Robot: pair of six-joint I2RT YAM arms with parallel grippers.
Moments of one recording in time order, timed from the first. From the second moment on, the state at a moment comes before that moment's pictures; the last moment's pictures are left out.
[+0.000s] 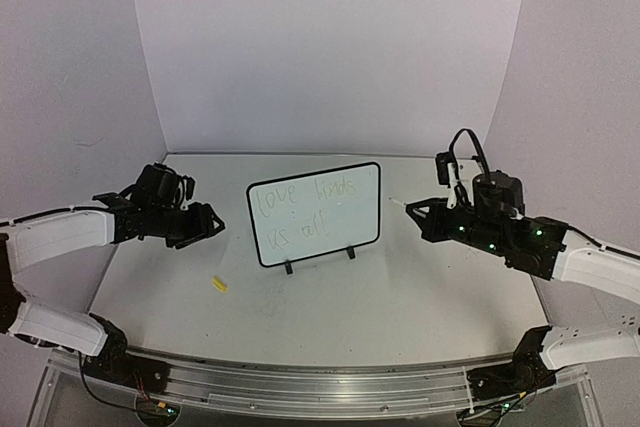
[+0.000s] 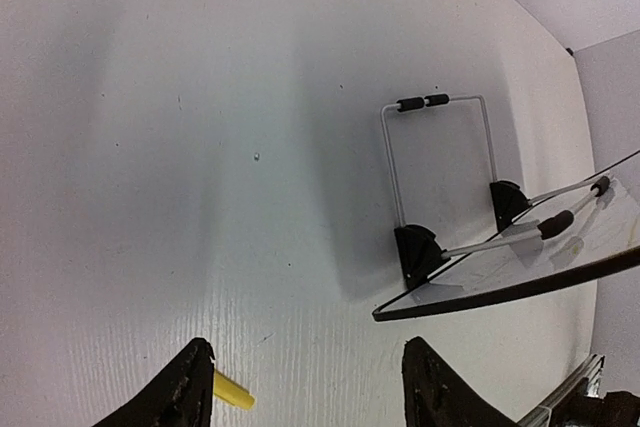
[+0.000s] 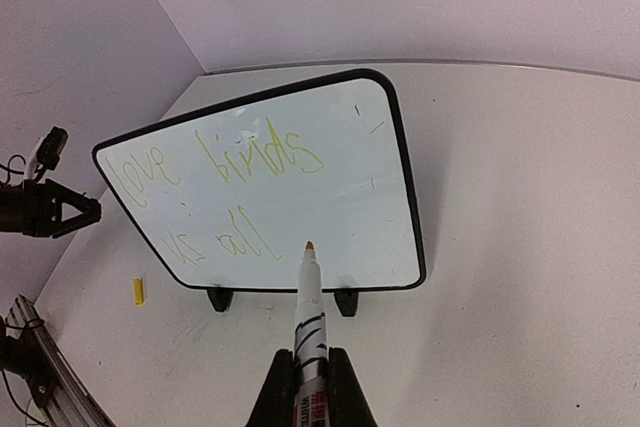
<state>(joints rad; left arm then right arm) -0.47 1.22 0.75 -0.31 0.11 -0.66 0.77 1.02 0.73 -0.09 0.13 0.44</state>
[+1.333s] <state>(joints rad) -0.55 1.51 0.67 -0.26 0.23 -0.68 0.77 1.04 0.76 -0.10 0.11 0.46</state>
